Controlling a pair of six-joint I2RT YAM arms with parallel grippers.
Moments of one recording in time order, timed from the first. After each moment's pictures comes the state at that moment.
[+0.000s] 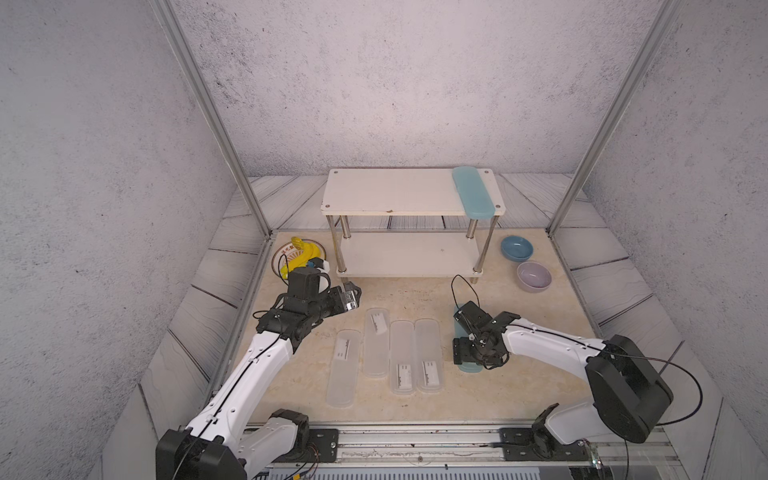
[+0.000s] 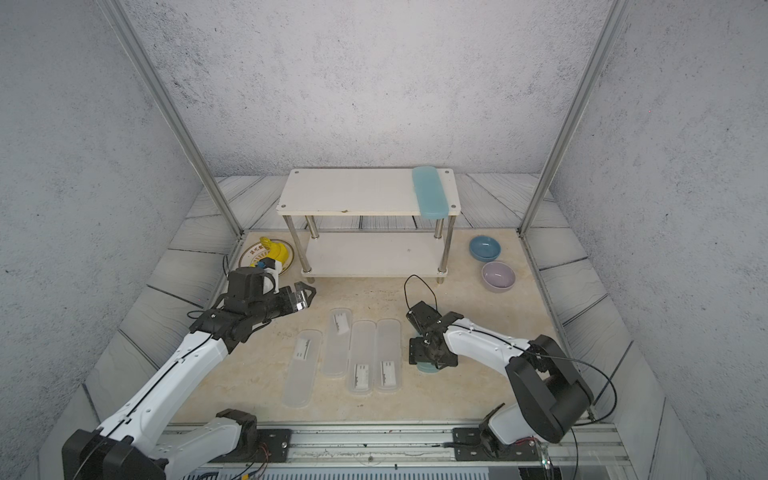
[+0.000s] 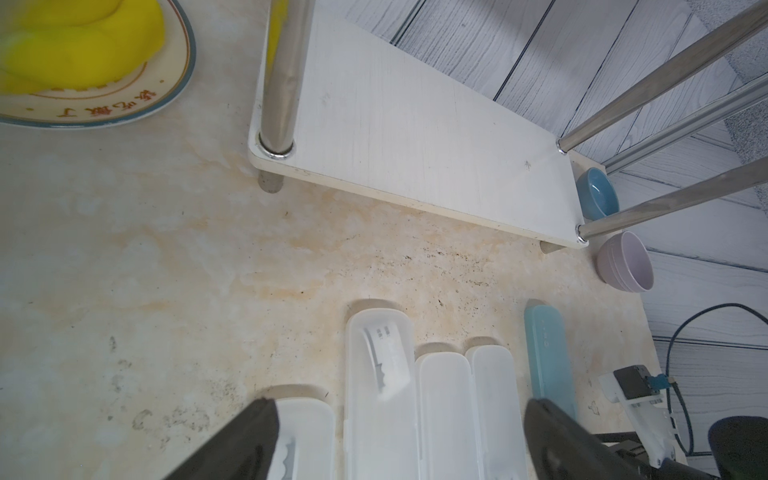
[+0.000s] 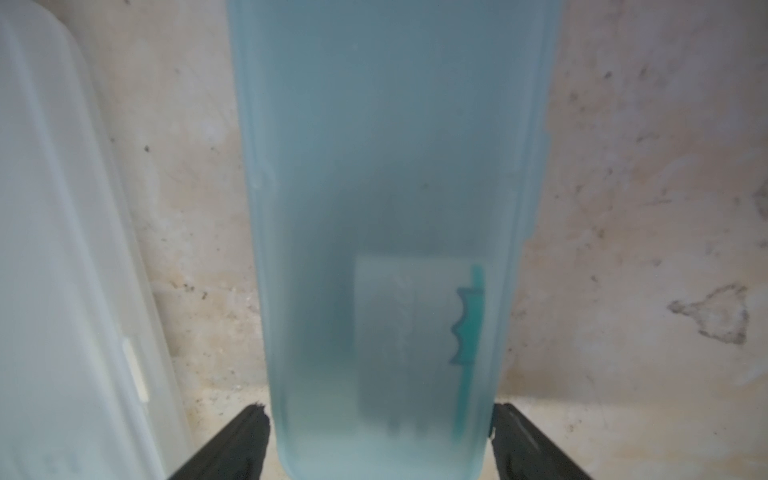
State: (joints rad) left arm -0.26 1.07 0.86 -0.46 0.21 -0.50; right arm 0.66 1.47 0.78 -0.72 0.05 0.68
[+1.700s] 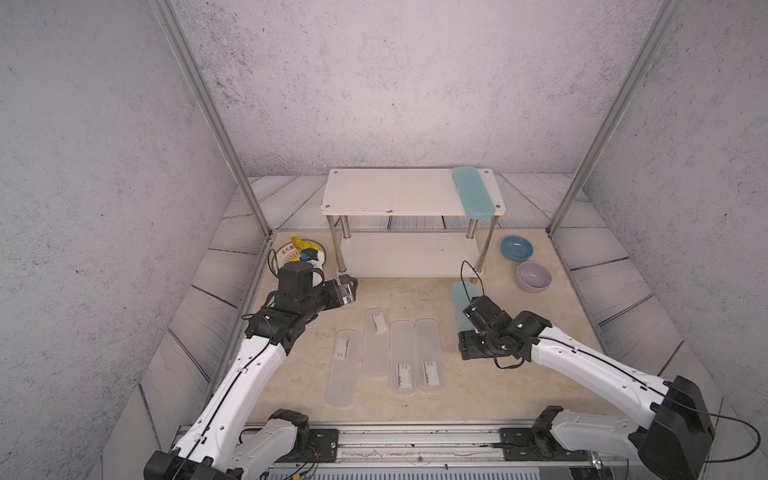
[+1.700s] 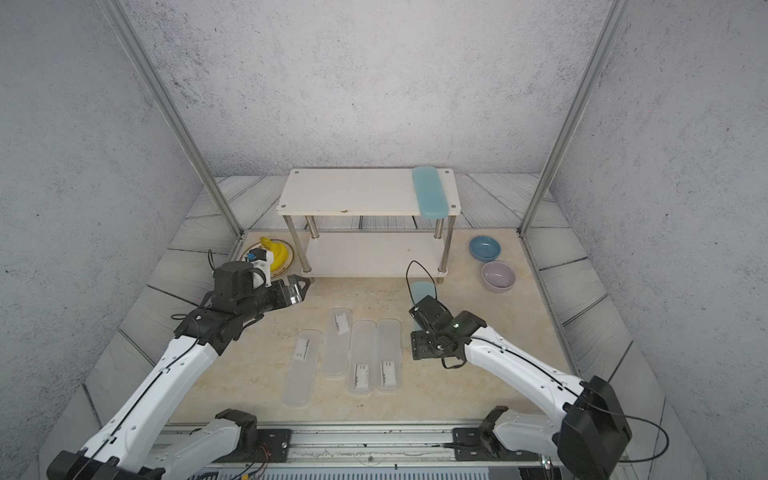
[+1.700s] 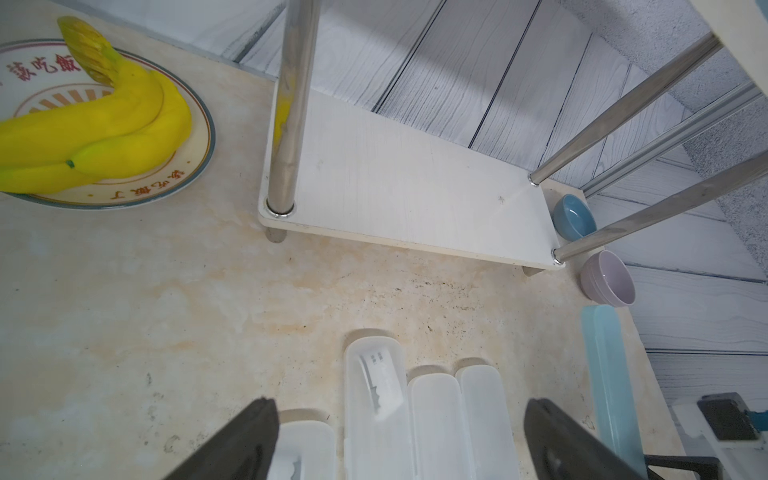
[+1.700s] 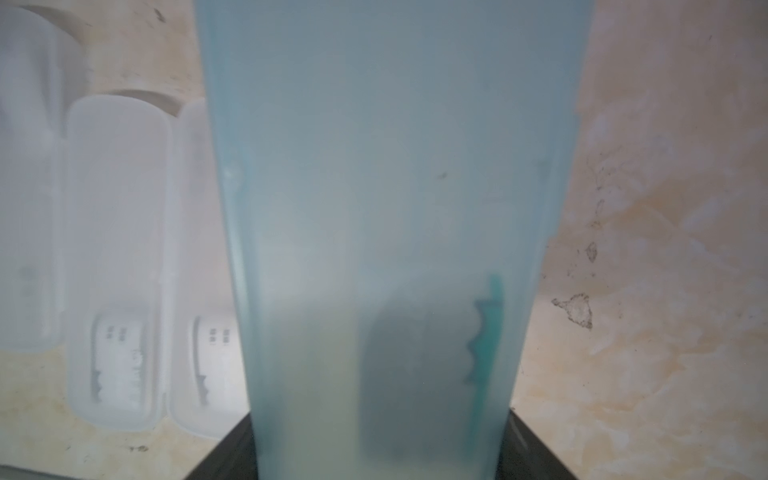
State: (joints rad) left arm -0.26 1.01 0.96 -0.51 0.17 -0.46; right arm 0.75 1.17 0.90 -0.90 0.13 0.56
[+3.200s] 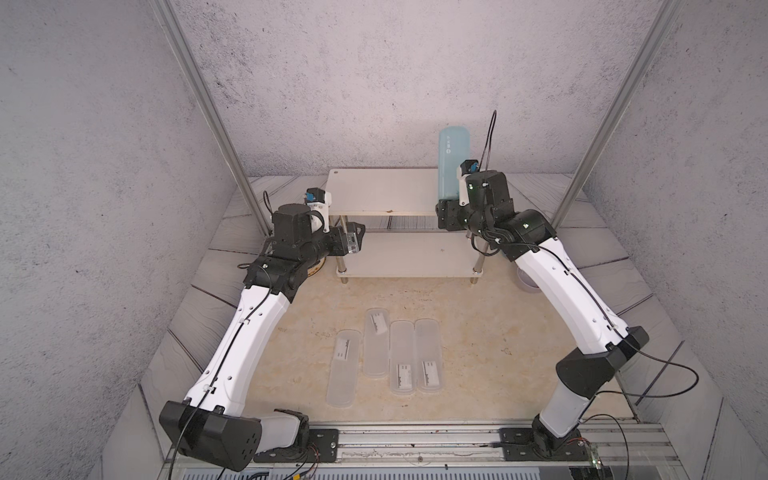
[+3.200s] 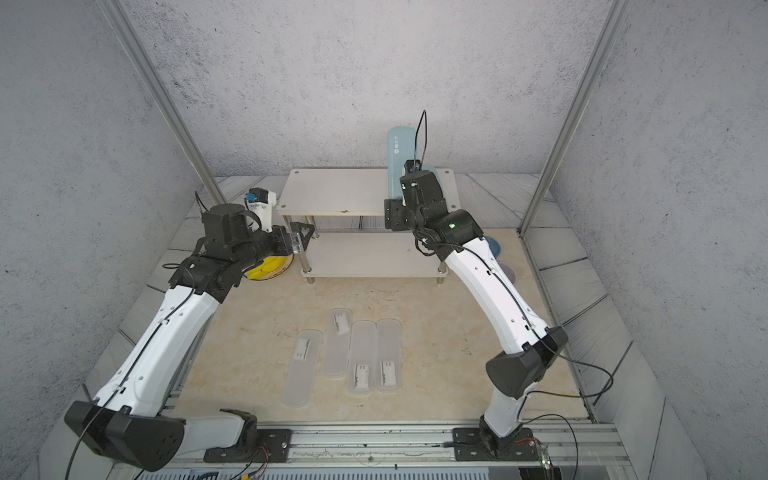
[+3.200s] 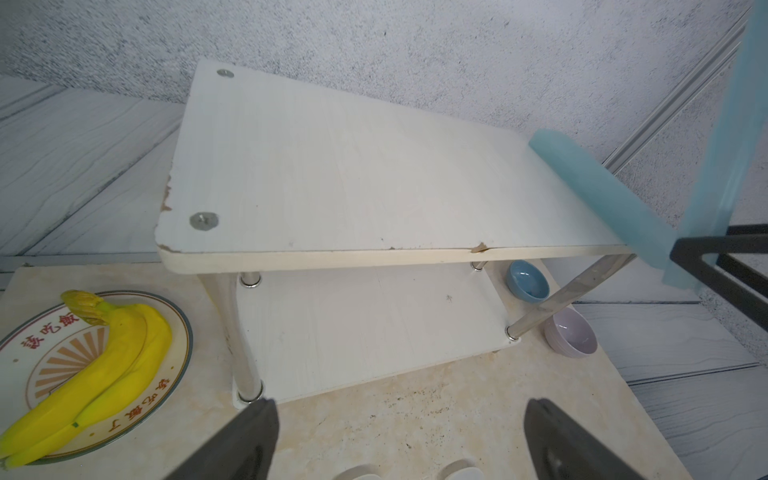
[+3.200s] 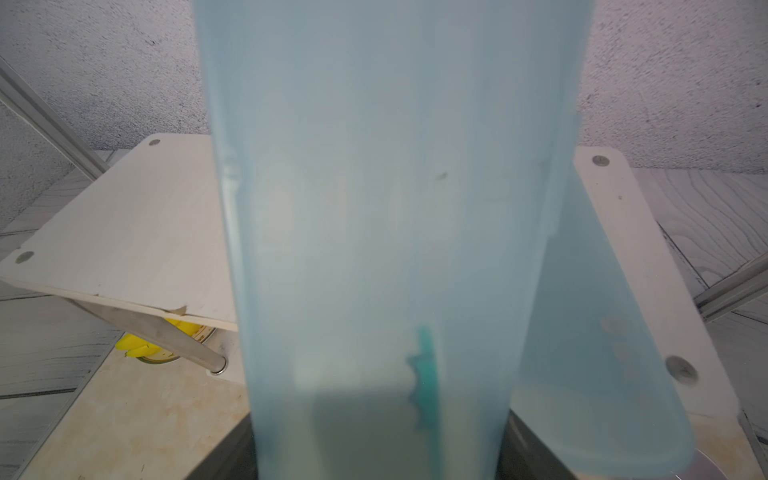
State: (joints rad) left arm -0.26 1.31 1.44 -0.52 0.23 -0.27; right arm 0.60 1.77 2.14 -0.85 0.27 0.25
